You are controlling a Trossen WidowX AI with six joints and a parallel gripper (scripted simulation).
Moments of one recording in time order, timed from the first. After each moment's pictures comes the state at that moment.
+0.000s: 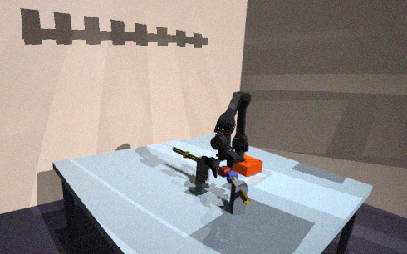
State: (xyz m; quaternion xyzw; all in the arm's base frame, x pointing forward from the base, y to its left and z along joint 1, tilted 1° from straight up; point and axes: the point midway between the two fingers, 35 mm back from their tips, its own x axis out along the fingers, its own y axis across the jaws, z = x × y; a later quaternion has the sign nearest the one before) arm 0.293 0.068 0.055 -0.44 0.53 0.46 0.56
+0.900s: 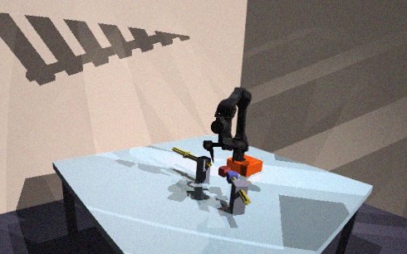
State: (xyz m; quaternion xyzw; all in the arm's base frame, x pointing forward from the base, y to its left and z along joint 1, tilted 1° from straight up) arm 0.301 0.069 0.124 -0.24 0.64 0.27 0.68
